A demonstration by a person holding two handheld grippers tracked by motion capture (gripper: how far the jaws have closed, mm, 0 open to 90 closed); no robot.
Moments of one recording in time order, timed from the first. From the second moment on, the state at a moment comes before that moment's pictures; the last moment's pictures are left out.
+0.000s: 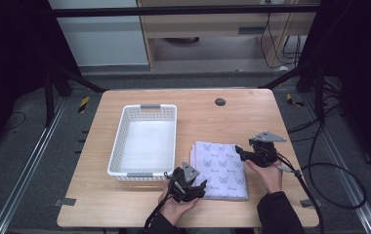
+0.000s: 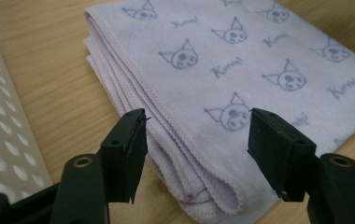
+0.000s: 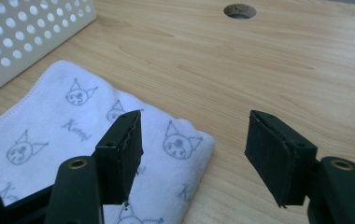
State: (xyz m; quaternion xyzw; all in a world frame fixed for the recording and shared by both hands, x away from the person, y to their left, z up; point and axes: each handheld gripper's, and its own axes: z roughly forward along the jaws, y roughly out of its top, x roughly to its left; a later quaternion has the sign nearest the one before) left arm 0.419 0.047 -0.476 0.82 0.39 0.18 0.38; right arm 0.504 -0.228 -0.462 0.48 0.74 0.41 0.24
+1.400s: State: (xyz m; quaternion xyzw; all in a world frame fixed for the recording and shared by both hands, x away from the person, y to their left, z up) left arm 0.425 0.048 -0.499 0.80 0.45 0.12 0.38; right arm 0.512 -0.213 -0.498 0.51 0.76 0.38 0.16
